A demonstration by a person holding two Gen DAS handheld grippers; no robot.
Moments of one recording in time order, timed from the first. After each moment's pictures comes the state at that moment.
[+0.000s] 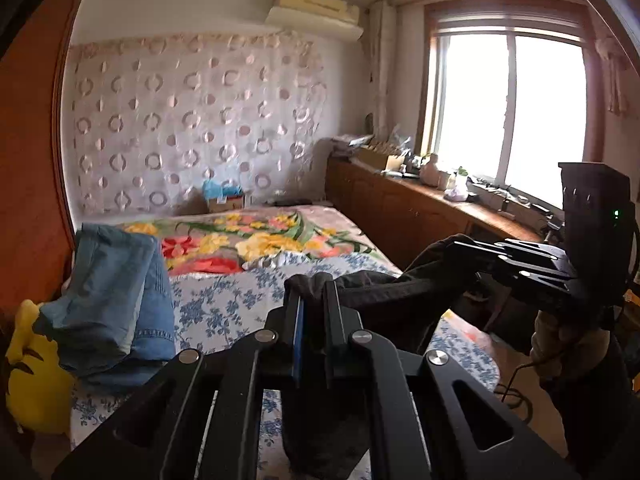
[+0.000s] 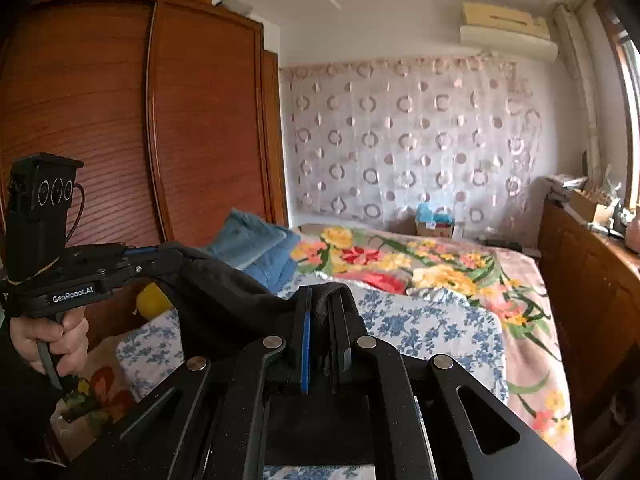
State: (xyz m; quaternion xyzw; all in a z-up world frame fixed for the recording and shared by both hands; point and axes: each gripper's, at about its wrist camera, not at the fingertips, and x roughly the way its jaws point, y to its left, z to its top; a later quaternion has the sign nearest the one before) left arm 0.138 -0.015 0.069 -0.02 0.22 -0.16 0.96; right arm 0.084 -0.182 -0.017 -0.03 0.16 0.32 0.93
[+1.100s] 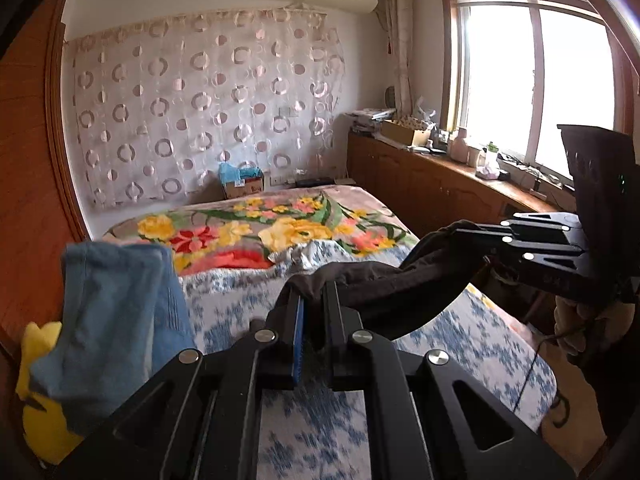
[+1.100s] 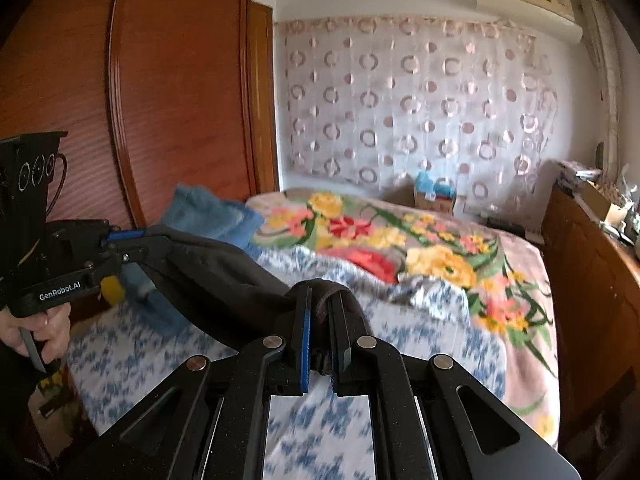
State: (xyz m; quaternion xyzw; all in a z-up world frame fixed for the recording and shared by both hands) left arm 0.224 -0.006 0.057 0.02 0.25 -0.13 0.96; right arm 0.215 -0.119 0.048 -0.08 0.23 0.31 0.92
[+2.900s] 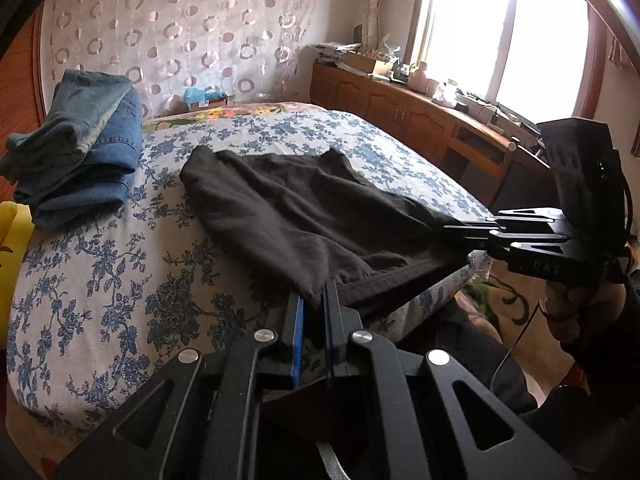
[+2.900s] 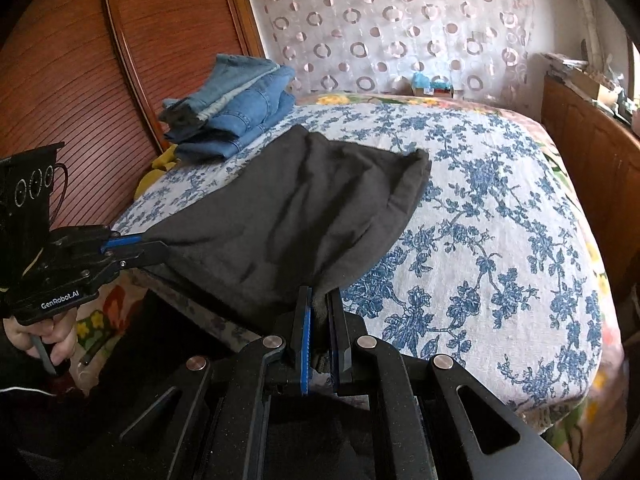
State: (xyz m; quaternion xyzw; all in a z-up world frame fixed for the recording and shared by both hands) left arm 0.055 -0.034 -0.064 0.00 0.36 -0.19 0.91; right arm 0.089 -0.171 0.003 -0.02 0.36 0.30 0.88
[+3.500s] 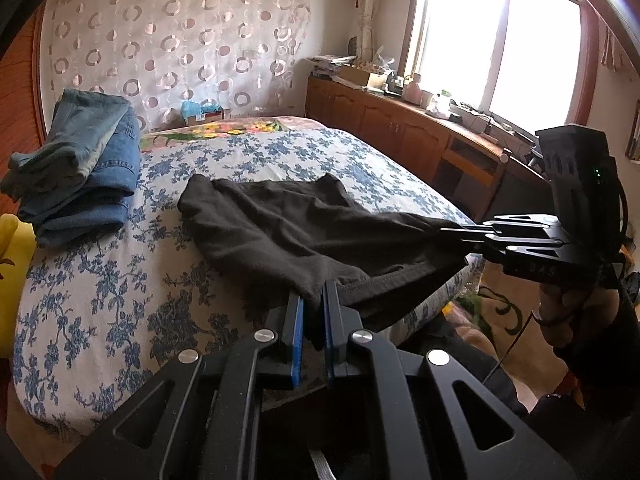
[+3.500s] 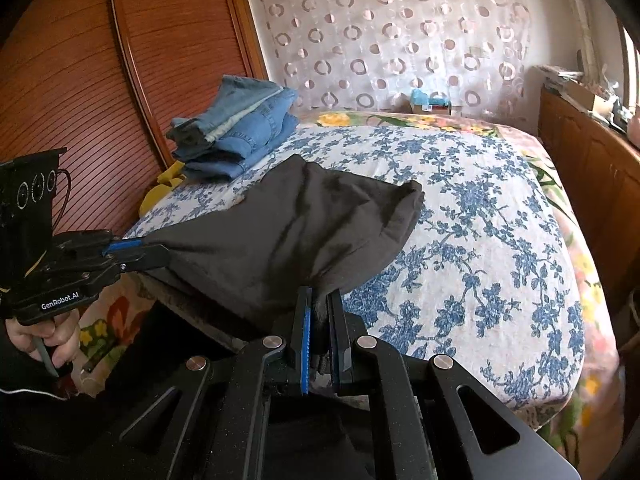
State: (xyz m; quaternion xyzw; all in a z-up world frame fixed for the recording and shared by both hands) left arm 0.057 -0.037 -0.047 0.00 0.34 -0.19 0.92; right arm 0.071 -0.182 0.010 -0.01 0.33 0.30 0.89
